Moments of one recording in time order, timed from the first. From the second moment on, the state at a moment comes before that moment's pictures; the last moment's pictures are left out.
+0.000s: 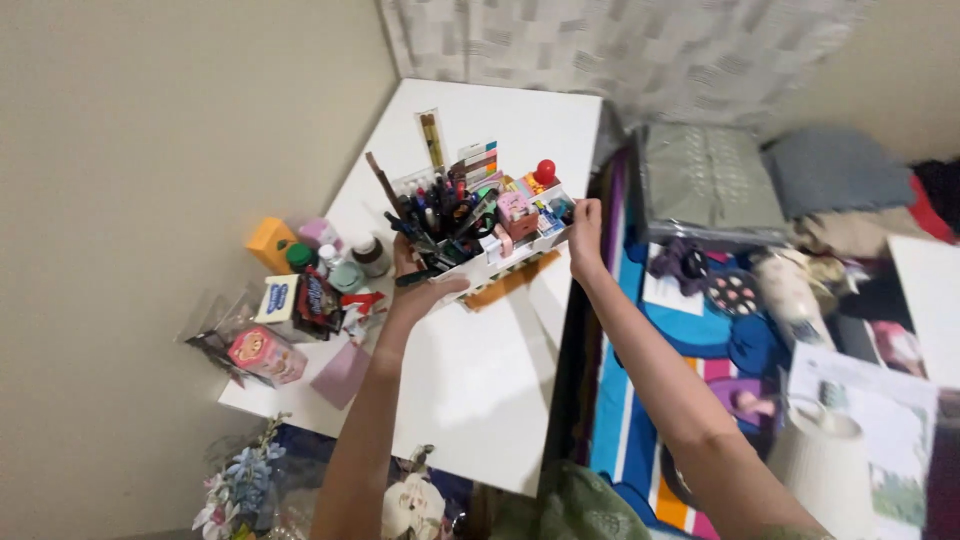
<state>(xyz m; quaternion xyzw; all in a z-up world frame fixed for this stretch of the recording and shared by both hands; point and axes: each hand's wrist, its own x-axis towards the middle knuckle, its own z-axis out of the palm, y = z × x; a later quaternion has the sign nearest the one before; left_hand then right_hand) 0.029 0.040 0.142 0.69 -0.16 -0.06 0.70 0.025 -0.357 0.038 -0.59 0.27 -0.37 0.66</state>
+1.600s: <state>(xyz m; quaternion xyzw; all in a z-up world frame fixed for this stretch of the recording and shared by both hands) -0.242 -0.013 0.236 0.70 -0.35 -0.18 0.60 -0.441 -0.347 0.220 -0.60 0.36 -0.33 0.63</state>
